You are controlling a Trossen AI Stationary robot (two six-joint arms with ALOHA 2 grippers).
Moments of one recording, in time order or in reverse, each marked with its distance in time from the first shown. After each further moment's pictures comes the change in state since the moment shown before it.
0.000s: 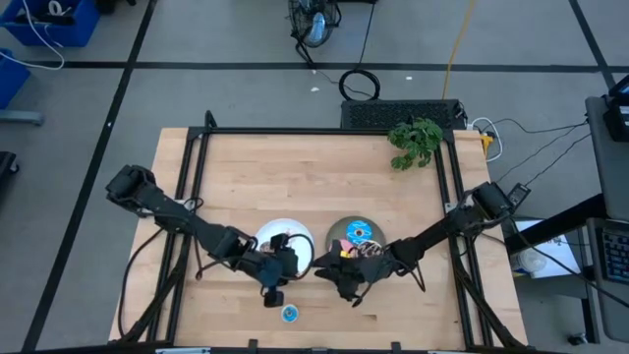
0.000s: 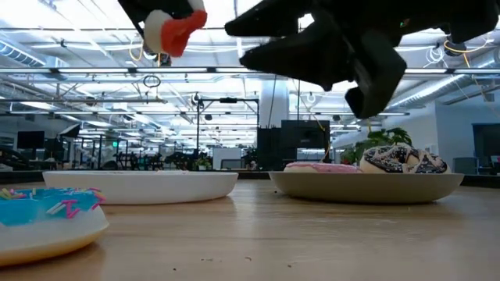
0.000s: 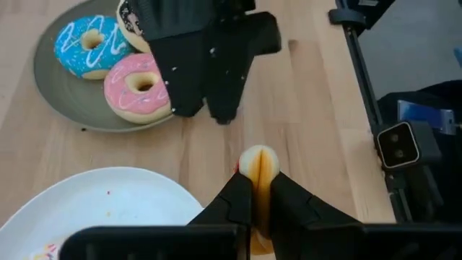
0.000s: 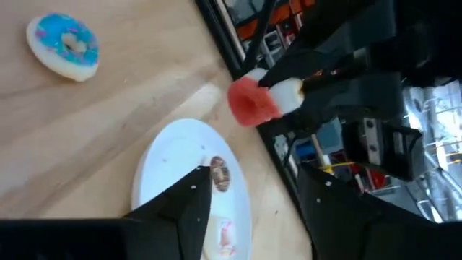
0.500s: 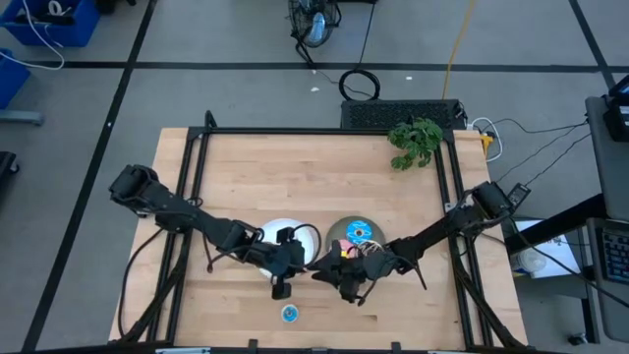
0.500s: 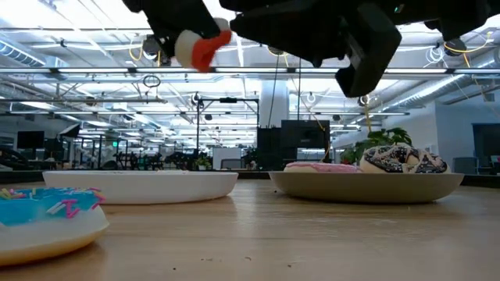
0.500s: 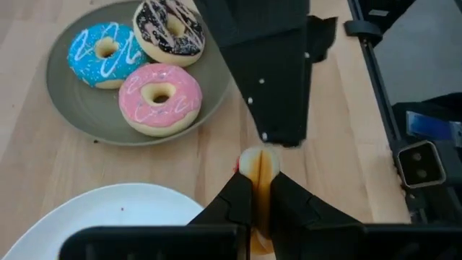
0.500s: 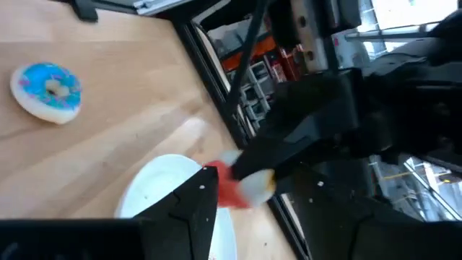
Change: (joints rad) left arm 0.071 0.031 0.001 0.050 0.049 0.035; right arm -0.012 -0.001 0.000 0.091 -0.079 -0.026
